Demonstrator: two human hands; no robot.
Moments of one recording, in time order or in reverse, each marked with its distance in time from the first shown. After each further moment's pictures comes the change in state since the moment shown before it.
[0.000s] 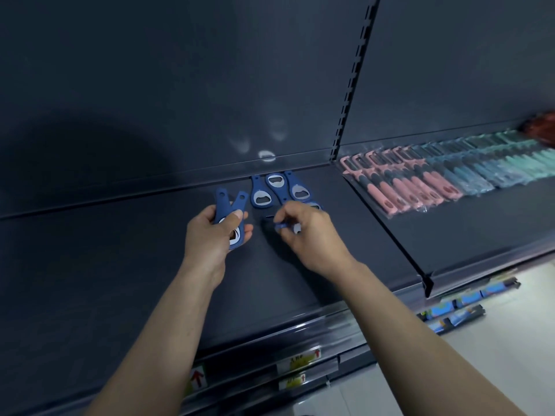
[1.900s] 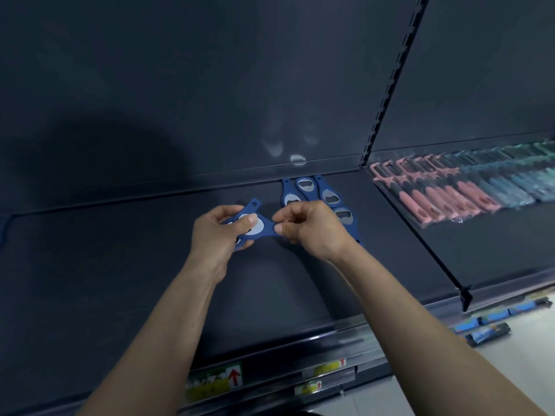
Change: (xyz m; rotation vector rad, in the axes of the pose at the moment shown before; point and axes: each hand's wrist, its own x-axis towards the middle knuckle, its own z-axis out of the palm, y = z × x) left_hand 0.014 0.015 -0.040 0.172 0.040 0.019; right_hand 0.032 -0.035 0.026 0.328 -0.196 0.339
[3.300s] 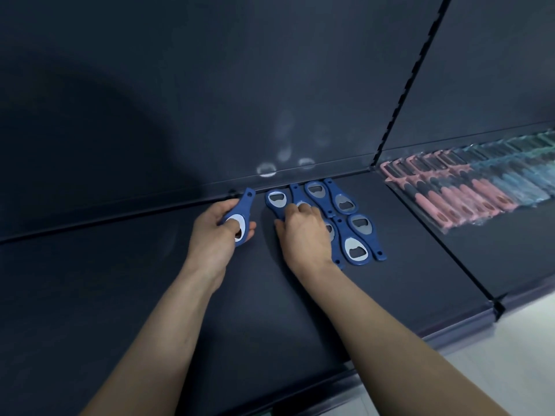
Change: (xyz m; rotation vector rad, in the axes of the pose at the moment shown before) left_hand 0.041 0.010 -0.015 0.007 -0.100 0.010; right_hand 0.050 0.011 0.056 -0.852 0.391 -0.058
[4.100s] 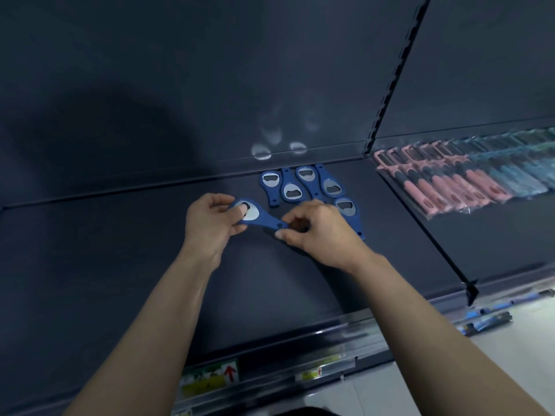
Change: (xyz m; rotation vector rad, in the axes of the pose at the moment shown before) left_hand -0.030 -0.009 0.021 0.041 0.156 0.003; right_hand -0.031 0.065 -0.048 0.412 -0.254 -0.234
